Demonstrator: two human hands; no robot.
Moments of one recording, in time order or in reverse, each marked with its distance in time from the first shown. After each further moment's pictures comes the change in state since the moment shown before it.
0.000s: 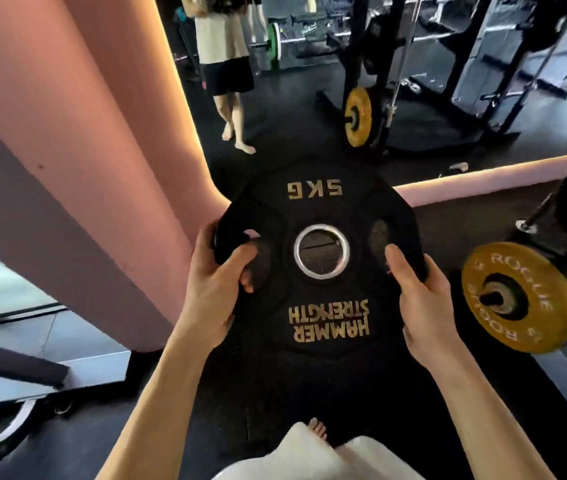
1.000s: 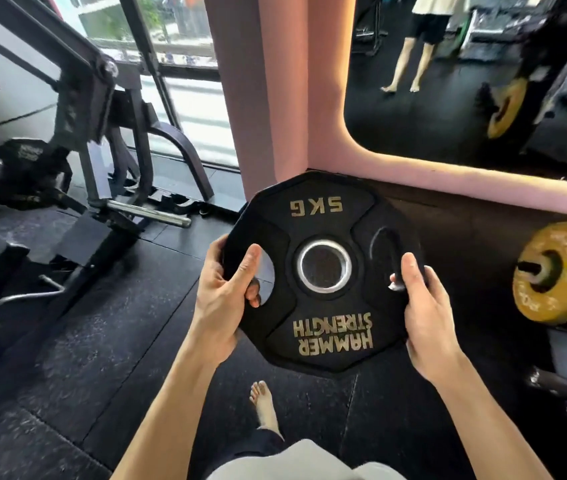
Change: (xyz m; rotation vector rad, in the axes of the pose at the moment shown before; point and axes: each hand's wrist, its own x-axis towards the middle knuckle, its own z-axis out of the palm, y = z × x) left_hand -0.729 -0.046 0.116 -0.110 0.495 0.054; right_hand -0.470 -0.006 -0.393 -0.093 -0.541 0.186
